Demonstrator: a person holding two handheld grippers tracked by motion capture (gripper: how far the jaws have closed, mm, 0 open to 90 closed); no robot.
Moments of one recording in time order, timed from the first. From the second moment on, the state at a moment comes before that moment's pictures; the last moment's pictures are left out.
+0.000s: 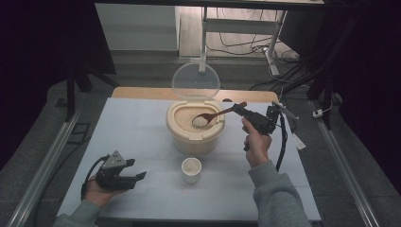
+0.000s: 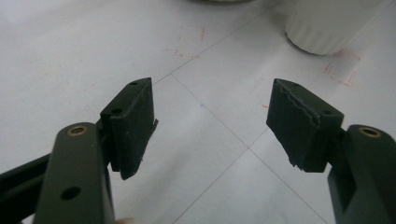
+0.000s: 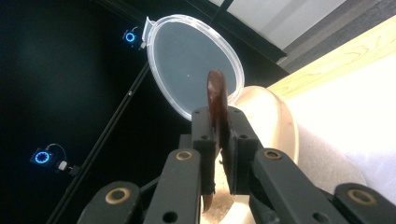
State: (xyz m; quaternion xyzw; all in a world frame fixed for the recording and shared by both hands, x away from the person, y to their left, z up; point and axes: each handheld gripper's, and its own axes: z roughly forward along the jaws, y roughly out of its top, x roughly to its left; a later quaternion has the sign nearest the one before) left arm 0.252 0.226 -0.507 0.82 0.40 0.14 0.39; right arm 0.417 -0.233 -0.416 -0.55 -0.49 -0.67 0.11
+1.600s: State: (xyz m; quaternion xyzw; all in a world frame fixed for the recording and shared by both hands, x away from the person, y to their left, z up) left arm 0.252 0.225 -0.510 0.82 0.40 0.14 0.38; right arm 0.360 -0.235 -0.425 -0.51 -0.55 -0.64 0.18
